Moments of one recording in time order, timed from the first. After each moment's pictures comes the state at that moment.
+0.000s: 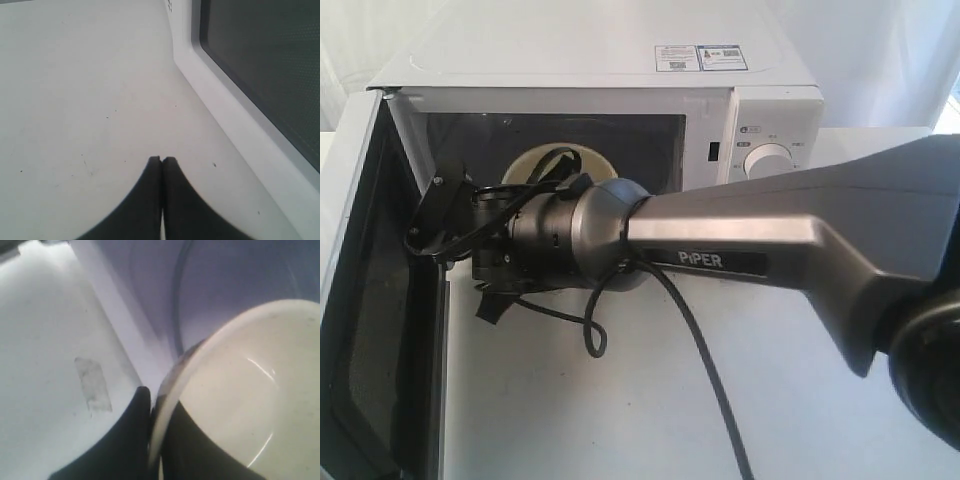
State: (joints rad) left arm -0.06 0.00 0.02 -0.19 0.44 0.24; right arm 0.90 2.12 -1.58 -0.99 0.66 0.51
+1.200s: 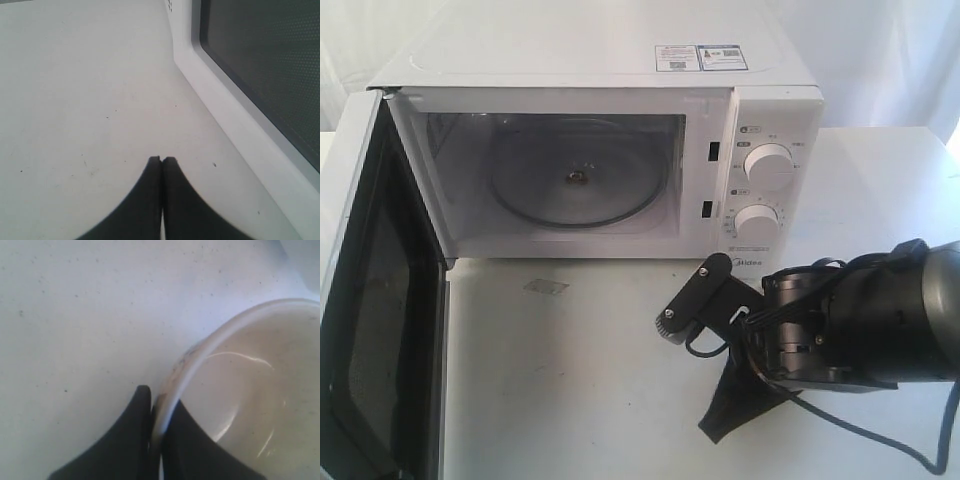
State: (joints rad) left arm -0.06 0.00 0.02 -0.19 0.44 0.24; right arm 0.69 1.67 -0.73 -0.84 0.52 0.71
